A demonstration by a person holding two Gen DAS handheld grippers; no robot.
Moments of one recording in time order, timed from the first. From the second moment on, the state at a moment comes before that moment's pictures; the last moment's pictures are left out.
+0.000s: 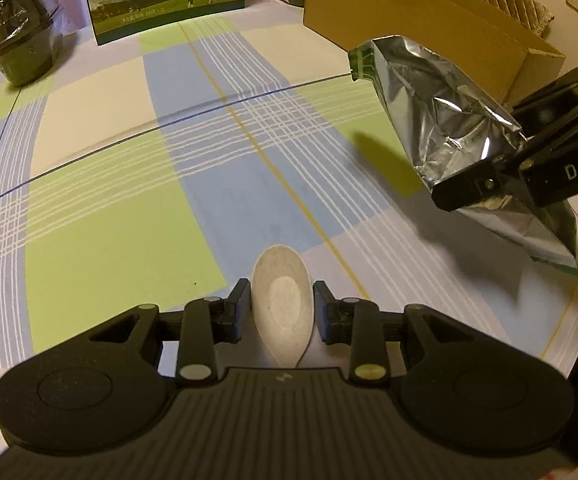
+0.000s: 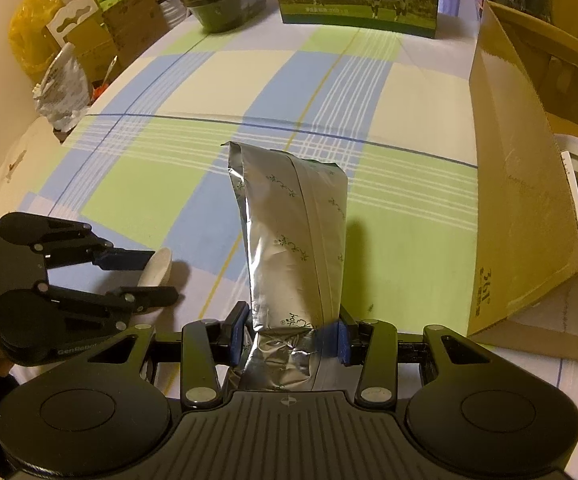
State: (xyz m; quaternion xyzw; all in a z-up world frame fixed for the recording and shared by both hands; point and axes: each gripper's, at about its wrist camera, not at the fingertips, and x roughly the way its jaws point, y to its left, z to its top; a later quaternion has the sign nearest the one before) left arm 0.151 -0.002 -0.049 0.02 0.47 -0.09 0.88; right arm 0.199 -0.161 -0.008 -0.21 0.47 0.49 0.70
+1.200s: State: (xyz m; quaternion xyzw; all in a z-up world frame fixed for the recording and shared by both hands) left arm 0.150 -0.019 -0.011 0.02 0.44 -0.10 0.89; right arm 0.203 -0.172 0.003 -0.16 0.47 0.48 0.72
